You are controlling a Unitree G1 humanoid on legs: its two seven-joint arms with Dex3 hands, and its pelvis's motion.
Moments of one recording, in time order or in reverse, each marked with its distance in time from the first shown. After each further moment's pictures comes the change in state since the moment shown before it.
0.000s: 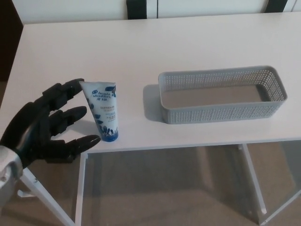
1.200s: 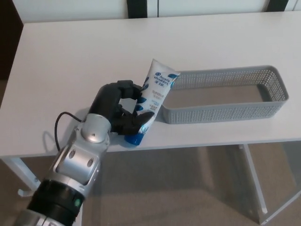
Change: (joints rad) left_arm -0.391 -0.324 -0.291 0.499 0.408 0.020 0.349; right_arm -0.027 0.006 -0.014 -0.024 0.000 -0.011 0.013
